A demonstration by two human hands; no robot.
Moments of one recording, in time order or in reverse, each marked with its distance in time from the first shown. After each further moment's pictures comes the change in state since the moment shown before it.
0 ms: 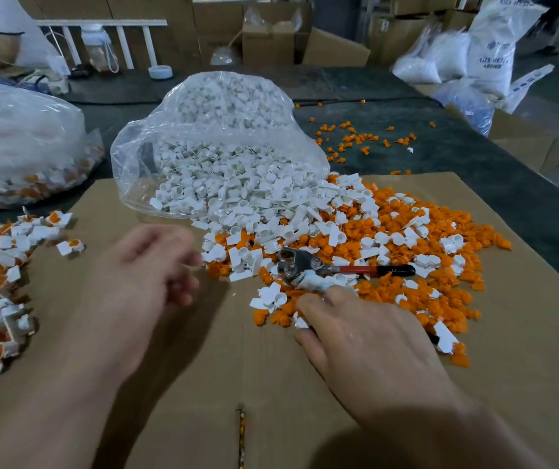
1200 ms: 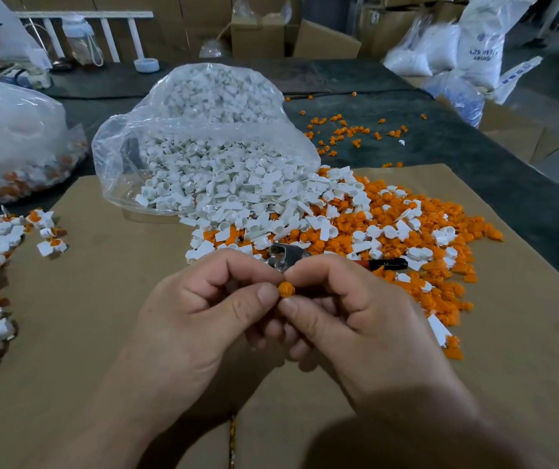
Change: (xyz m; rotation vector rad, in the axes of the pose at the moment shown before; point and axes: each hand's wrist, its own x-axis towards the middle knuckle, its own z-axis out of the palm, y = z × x) left_hand -0.046 -0.007 0.039 -0.187 -0.485 0.223; right_hand -0.006 0.001 -0.007 1.147 0.147 0.056
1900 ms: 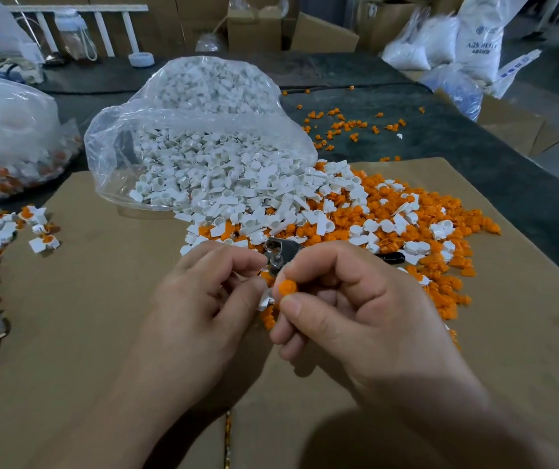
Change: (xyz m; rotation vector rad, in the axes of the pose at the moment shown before) left_hand 0.006 -0.002 0.001 0.735 0.143 0.185; right_hand 0.000 0.000 -0.004 0.186 -0.022 -0.019
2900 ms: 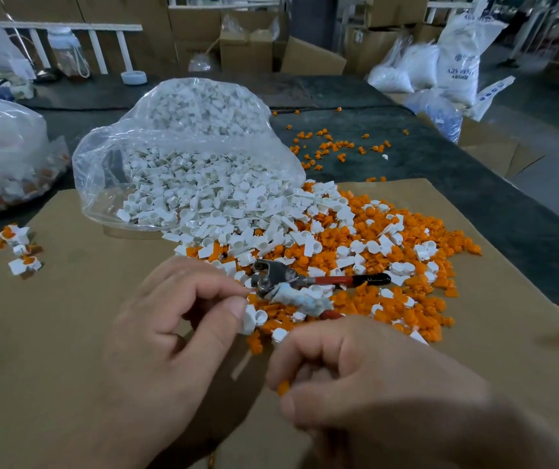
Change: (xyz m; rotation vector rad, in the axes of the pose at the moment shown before) left_hand -0.001 0.007 -0.010 -0.052 0.091 0.187; right_hand 0.007 -0.018 -0.027 -0.162 -0.467 0.481
